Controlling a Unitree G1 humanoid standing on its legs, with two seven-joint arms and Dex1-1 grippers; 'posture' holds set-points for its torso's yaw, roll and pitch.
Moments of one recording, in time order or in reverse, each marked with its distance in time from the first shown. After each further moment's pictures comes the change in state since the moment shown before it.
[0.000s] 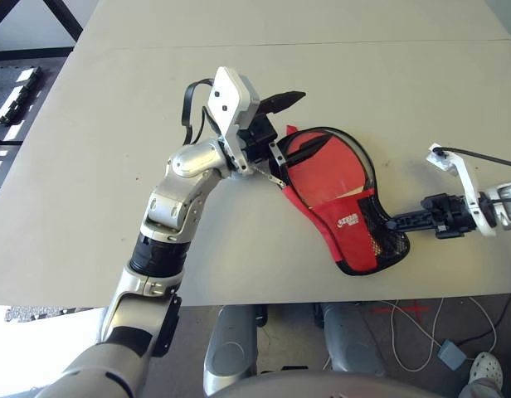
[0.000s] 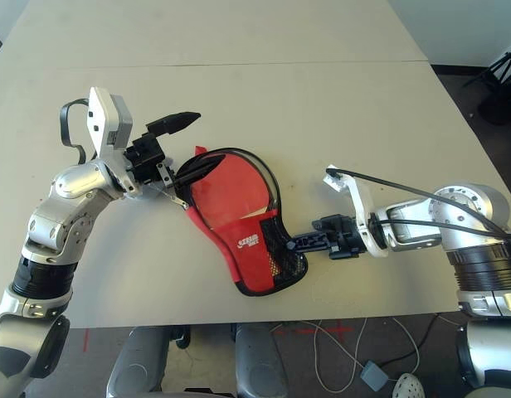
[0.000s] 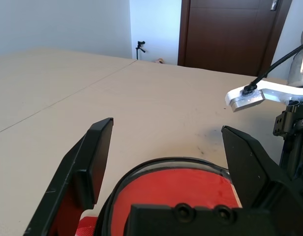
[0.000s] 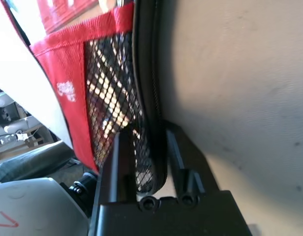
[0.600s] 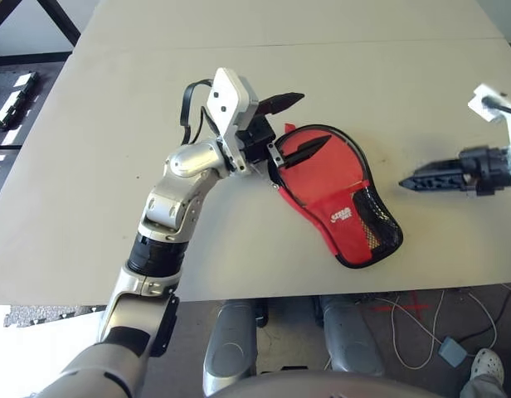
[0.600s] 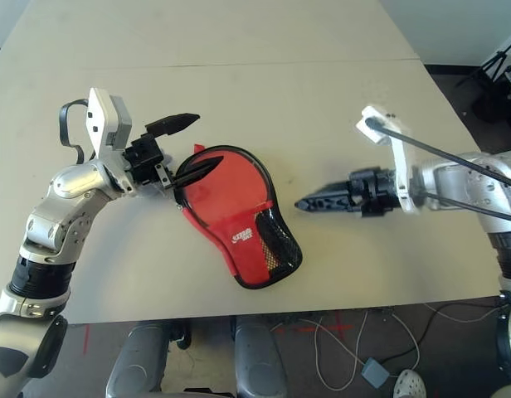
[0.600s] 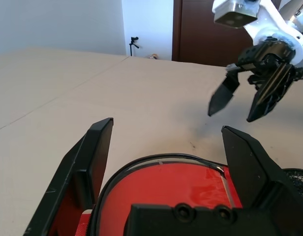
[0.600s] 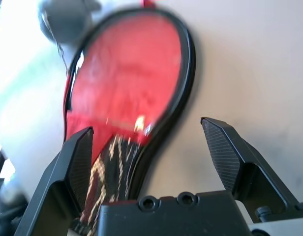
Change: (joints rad) left arm 0.007 0.042 0.008 -0.001 -0.002 0.012 -0.014; right arm -0.077 0.017 -0.030 -0.030 -0.529 -0.708 0.524
